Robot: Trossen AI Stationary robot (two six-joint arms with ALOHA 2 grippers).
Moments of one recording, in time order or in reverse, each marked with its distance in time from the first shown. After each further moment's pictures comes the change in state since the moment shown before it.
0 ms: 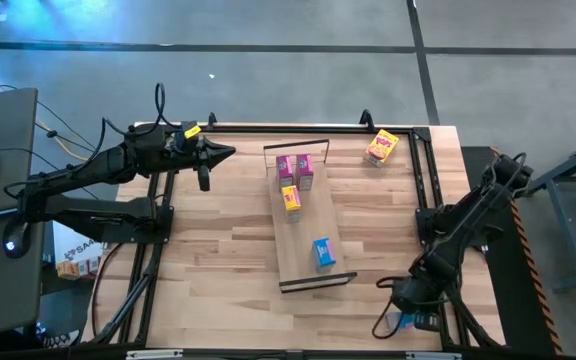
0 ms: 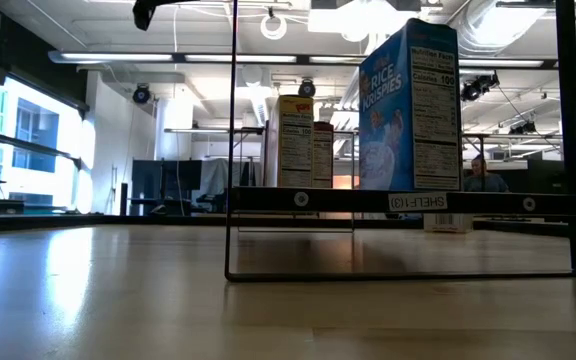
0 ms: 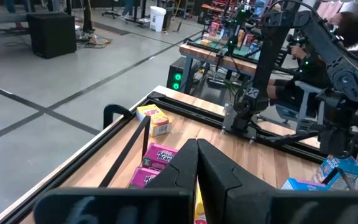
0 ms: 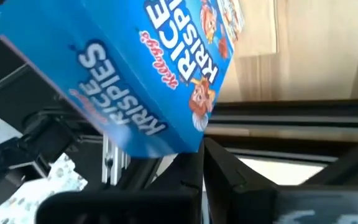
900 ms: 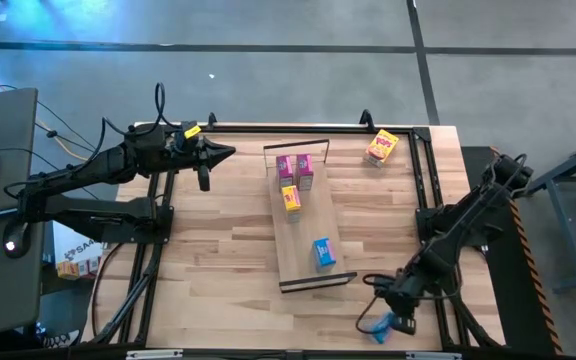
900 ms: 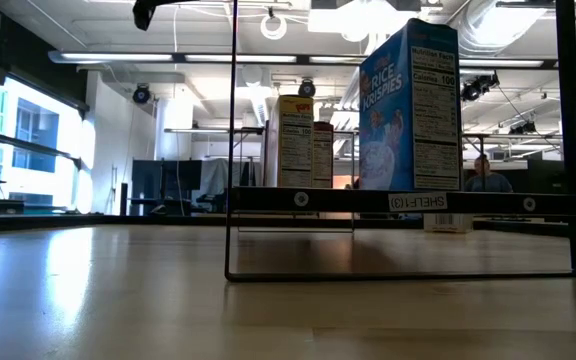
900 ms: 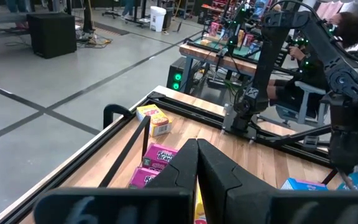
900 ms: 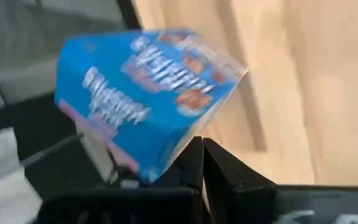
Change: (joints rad) left arm 0.000 0.000 0.000 0.000 0.000 -0.002; right arm -0.051 0.000 -0.004 0.283 0.313 0.035
